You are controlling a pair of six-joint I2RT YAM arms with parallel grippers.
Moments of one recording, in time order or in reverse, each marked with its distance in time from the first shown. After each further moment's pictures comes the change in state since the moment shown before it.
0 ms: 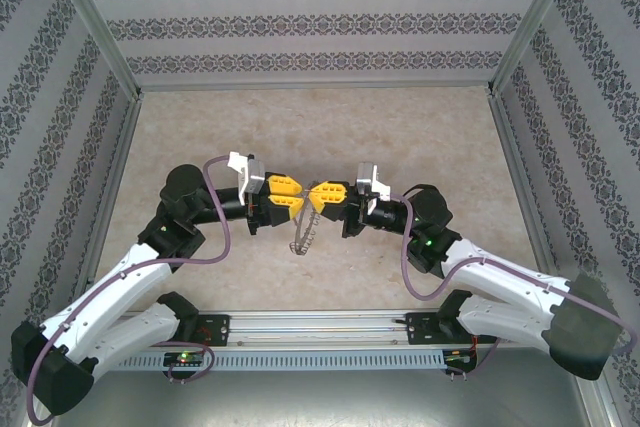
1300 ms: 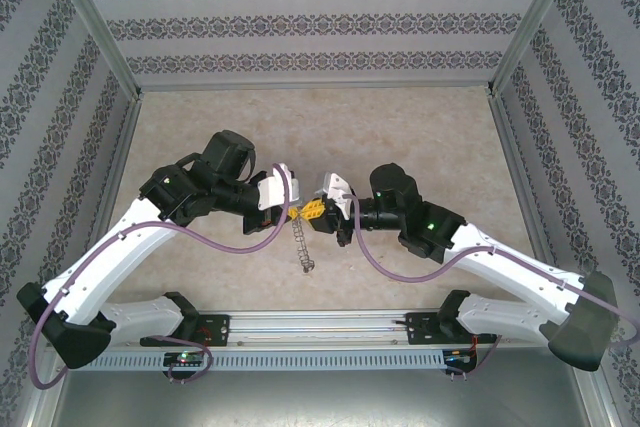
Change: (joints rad) left arm -0.108 0.281 0.577 -1.212 -0.306 0.805; right arm 0.053 0.040 0.291 -0.906 0.045 -0.348
